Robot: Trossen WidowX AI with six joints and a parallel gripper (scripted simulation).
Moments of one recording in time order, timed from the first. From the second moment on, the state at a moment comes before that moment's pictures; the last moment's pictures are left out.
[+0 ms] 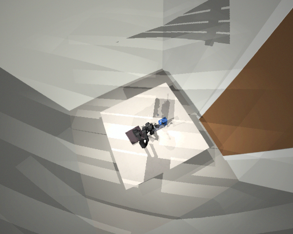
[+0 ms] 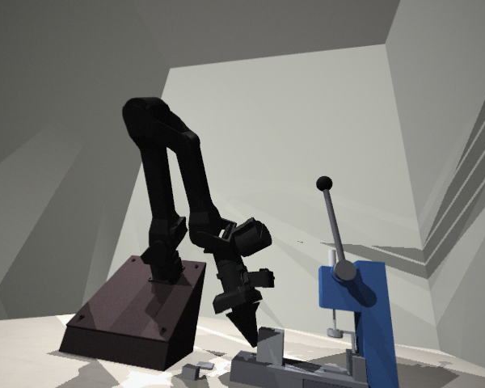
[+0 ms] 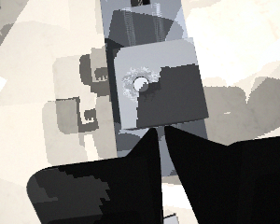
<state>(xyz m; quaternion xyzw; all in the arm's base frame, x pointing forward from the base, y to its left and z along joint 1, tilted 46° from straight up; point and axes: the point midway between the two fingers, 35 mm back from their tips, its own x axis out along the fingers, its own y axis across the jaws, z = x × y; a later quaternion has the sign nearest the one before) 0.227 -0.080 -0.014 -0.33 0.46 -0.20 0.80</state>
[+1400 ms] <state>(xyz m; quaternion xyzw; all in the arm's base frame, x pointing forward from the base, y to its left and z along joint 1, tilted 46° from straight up) 0.285 -0.083 -0.014 -0.36 0.34 -0.15 0.86</state>
